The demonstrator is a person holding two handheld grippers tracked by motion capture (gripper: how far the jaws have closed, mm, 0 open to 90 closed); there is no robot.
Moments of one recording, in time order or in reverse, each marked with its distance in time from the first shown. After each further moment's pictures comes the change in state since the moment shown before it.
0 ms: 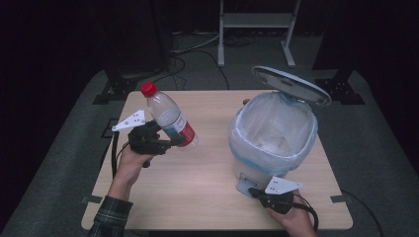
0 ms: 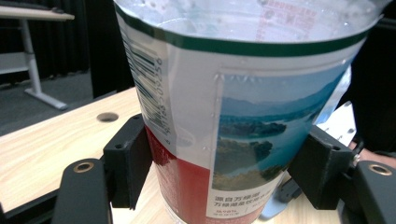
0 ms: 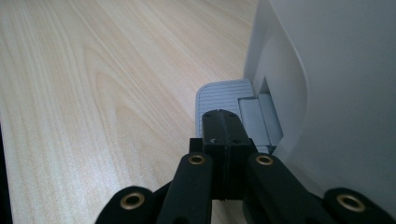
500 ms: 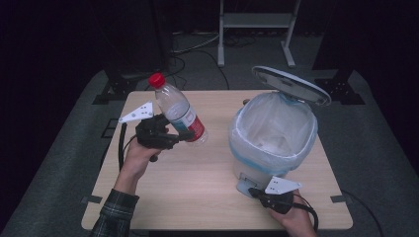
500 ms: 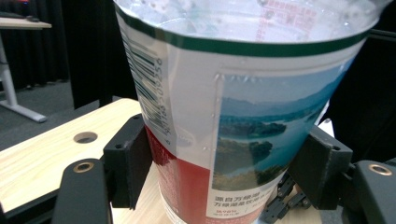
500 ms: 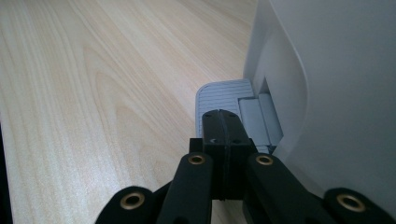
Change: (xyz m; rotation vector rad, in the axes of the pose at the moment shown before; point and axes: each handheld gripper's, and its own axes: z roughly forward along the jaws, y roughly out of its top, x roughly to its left) left arm -0.009 0.025 0.022 -0.016 -0.075 0.017; right arm 0.000 0.000 0.000 -0.003 0.001 0.001
